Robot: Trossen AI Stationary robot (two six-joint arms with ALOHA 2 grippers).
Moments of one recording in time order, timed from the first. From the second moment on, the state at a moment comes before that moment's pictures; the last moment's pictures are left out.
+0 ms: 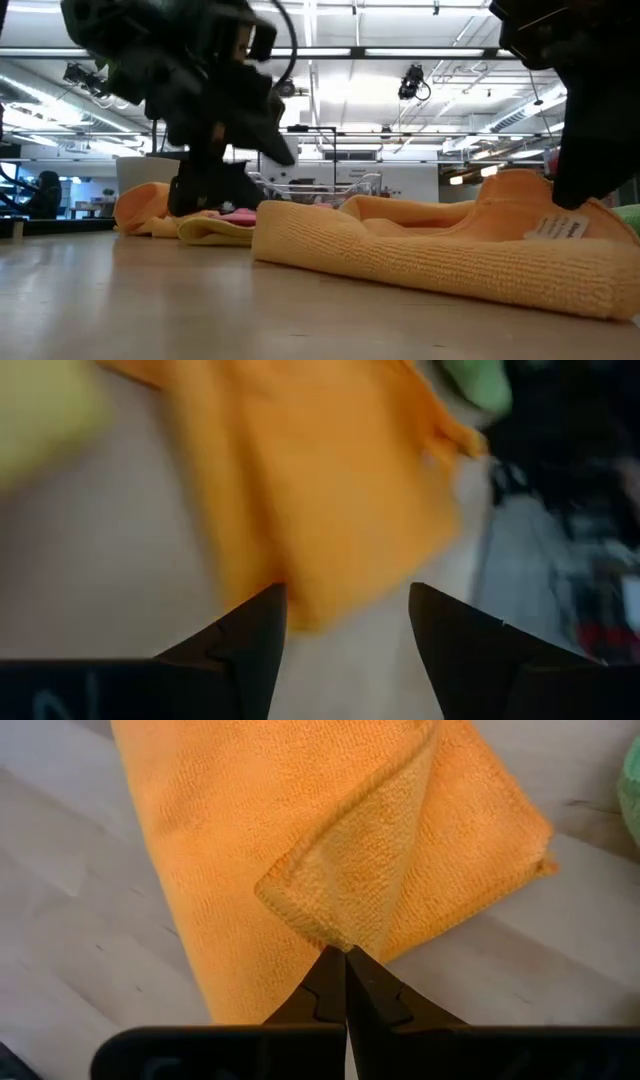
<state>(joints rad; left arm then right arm) -0.22 1.71 0.72 0.35 0.15 -1.05 0.73 1.95 1.32 -0.76 0.43 1.84</state>
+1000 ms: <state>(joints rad) -0.28 1.78 0.70 0.45 0.03 -0.95 0.69 1.96 1.32 -0.73 0.44 1.78</state>
